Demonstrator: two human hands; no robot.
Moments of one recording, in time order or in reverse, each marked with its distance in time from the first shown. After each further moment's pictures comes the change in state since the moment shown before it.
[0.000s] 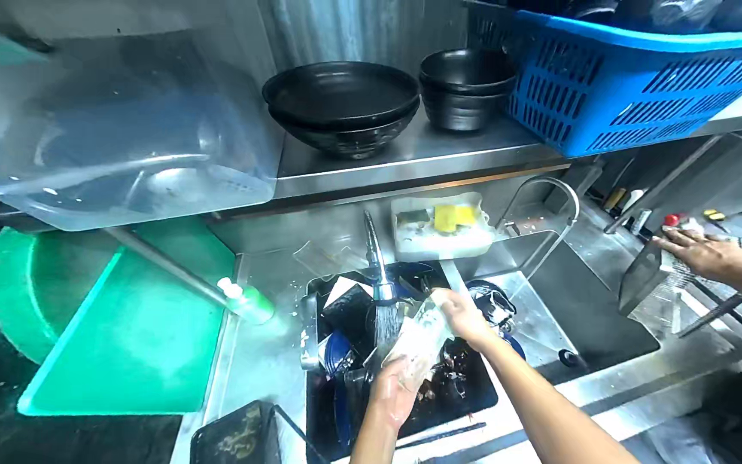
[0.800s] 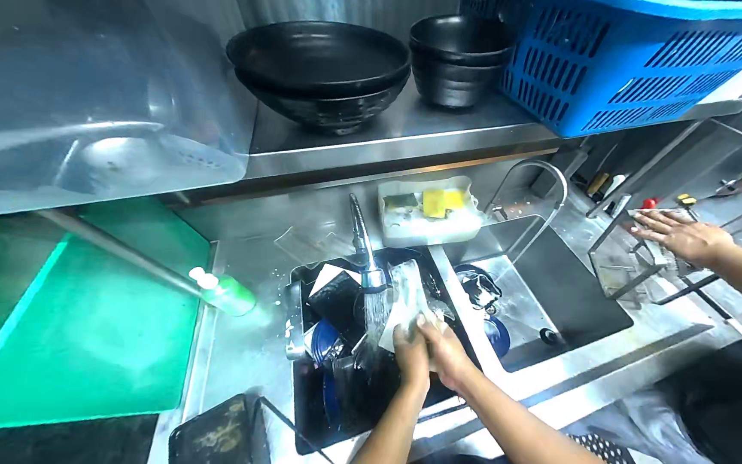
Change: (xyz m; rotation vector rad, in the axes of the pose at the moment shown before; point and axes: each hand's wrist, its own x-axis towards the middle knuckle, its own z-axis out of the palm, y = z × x) left_hand 0.046 -0.063 0.029 0.731 0.200 0.381; right_hand -0.066 0.021 0.067 0.698 0.131 0.299
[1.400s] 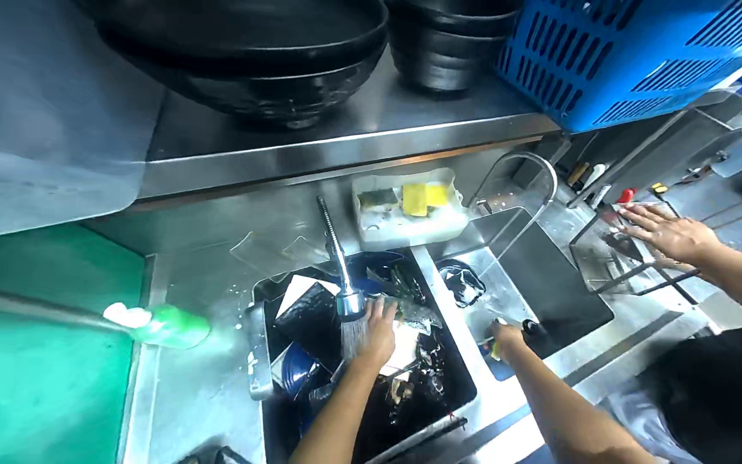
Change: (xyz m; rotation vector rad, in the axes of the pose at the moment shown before) left_hand 0.118 0.032 -0.016 1.459 -0.556 0.391; right_hand 0.113 0.006 -0.206 -0.377 0.745 0.349
